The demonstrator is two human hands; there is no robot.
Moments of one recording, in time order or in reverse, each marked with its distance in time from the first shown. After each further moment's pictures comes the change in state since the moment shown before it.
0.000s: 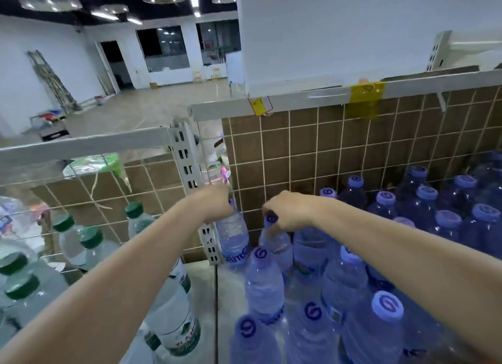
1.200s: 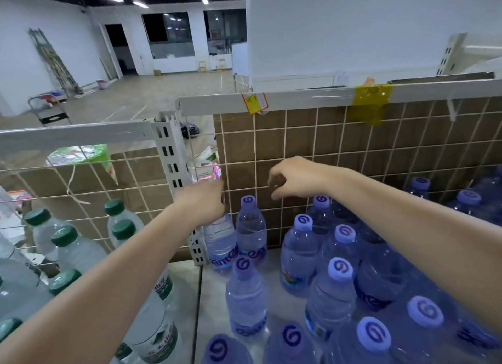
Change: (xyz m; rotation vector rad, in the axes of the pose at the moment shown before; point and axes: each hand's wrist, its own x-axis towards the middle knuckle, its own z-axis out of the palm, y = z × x) left_hand 0.008 0.012 0.008 0.065 0.176 -0.049; right_hand 0.010 0.052 -0.047 0.045 0.190 0.031
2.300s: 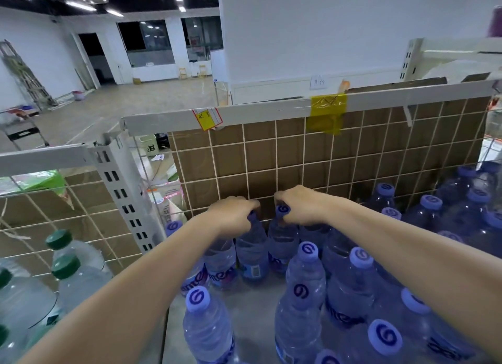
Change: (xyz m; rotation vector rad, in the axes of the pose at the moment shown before) left_hand 0.048 0.101 0.012 -0.067 -0.220 0.379; right_hand -0.018 0.078 0.024 0.006 -0.057 0.111
